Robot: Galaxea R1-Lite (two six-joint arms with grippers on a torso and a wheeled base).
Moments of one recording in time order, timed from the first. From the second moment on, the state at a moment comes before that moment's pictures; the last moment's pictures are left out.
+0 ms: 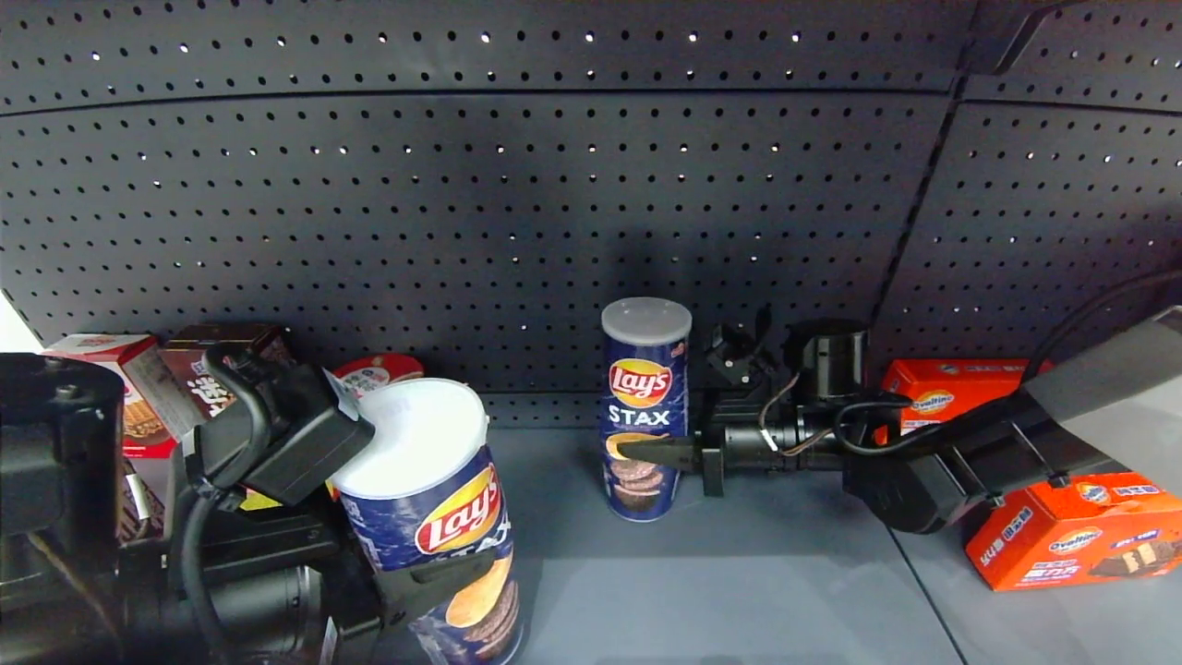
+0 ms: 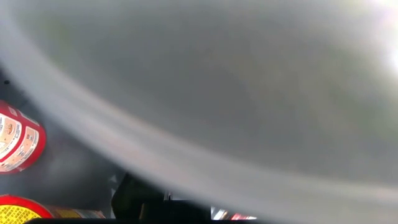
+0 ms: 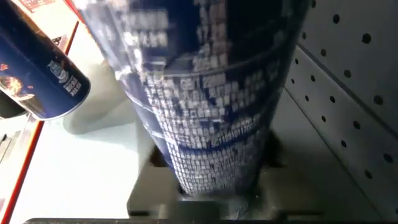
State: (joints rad) left arm -0.62 1.27 -0.61 -0.22 -0.19 0.09; right arm 0.51 2.09 -1.08 -0.78 0.85 -0.12
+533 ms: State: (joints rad) left arm -0.62 1.27 -0.60 -0.22 -0.19 0.09; right arm 0.52 2.04 -1.01 -0.78 0.85 -0.12
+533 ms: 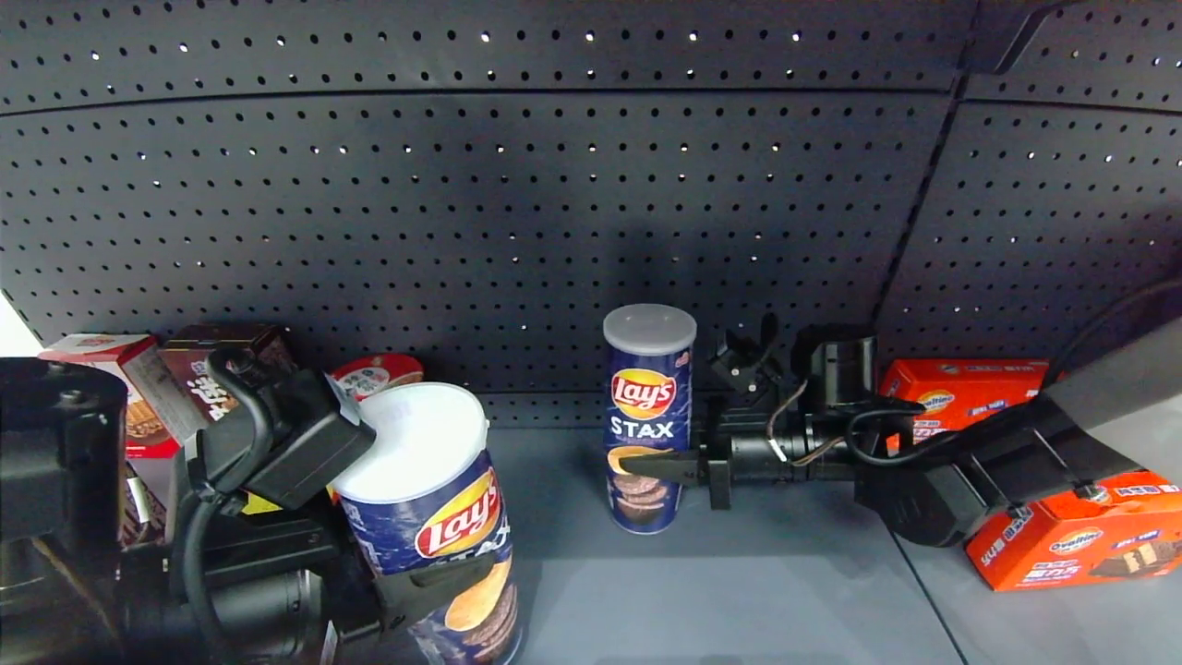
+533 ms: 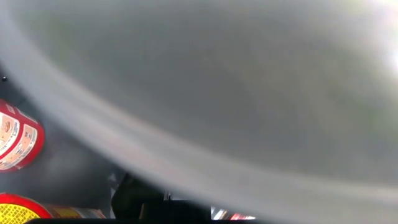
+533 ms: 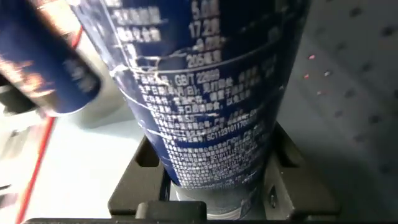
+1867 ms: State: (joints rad) left arm -0.62 1.29 -0.60 -0.22 -0.19 0.09; right arm 0.64 1.75 -0.48 -1.03 0.78 -0.12
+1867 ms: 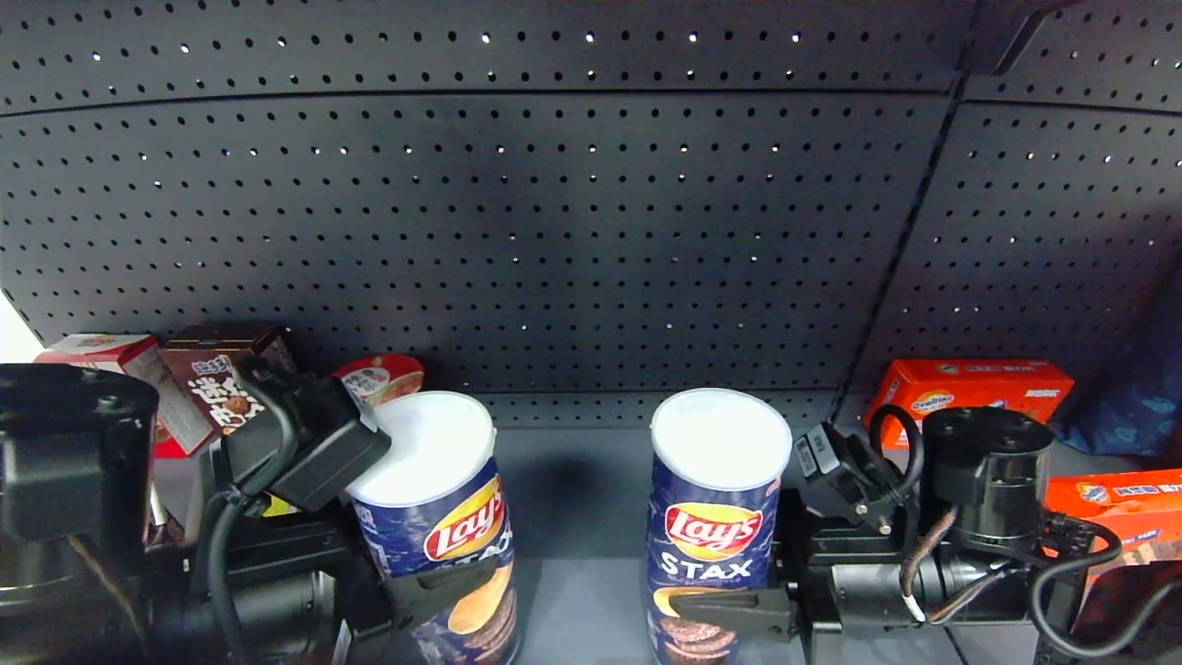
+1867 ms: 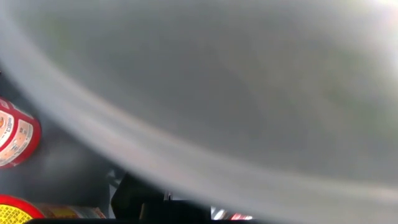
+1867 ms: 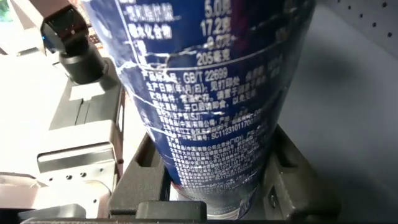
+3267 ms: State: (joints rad) left arm -0.60 1.31 -0.59 -0.22 -0.19 0.09; right arm 0.66 1.78 -0.43 -1.05 0.79 -0.13
